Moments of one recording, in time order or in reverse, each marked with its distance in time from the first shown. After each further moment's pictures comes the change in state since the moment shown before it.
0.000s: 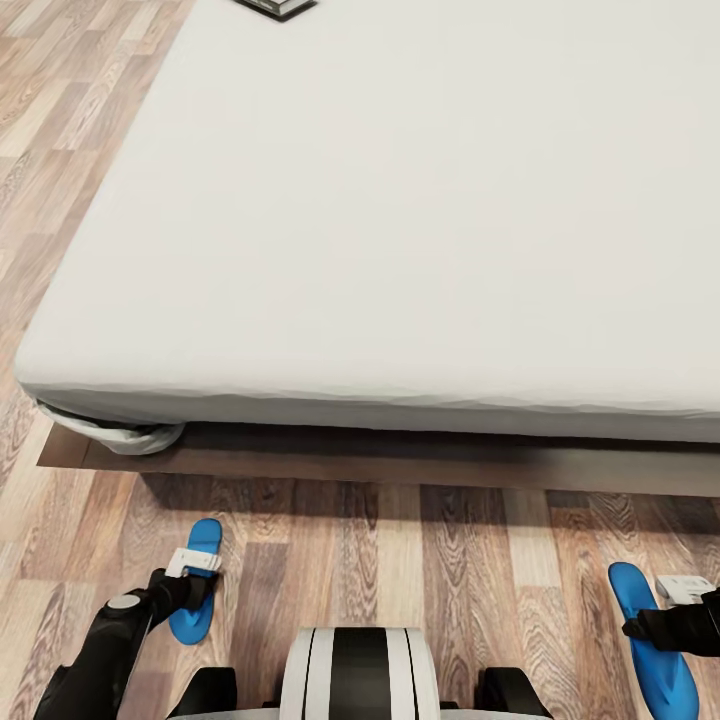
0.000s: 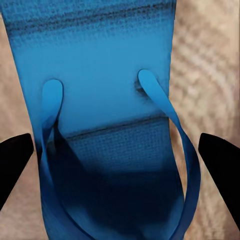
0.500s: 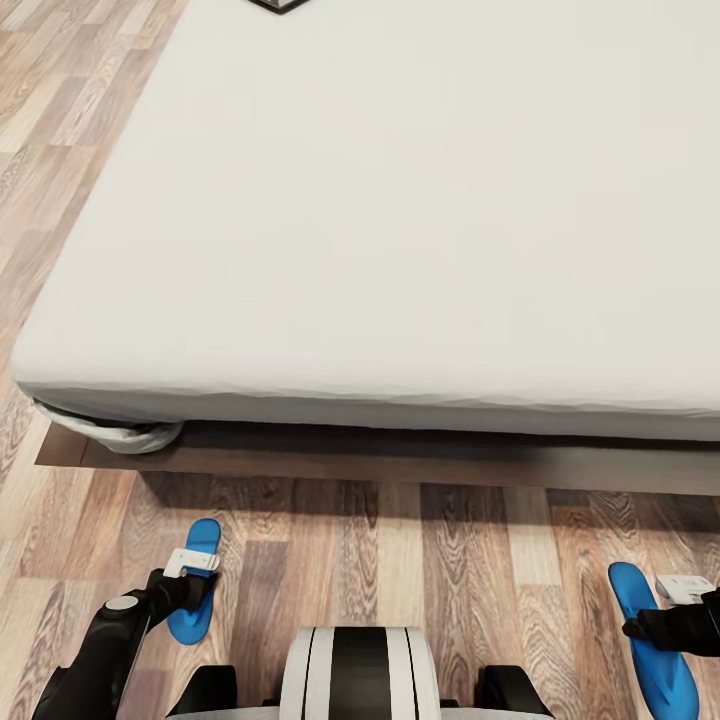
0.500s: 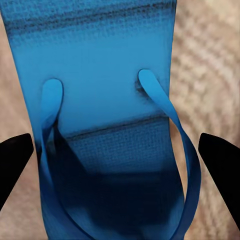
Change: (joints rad) left arm 0.000 0.000 0.012 0.002 0.000 -0.008 0.000; right arm 0.000 0.000 0.000 0.000 0.000 0.000 0.000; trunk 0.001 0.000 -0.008
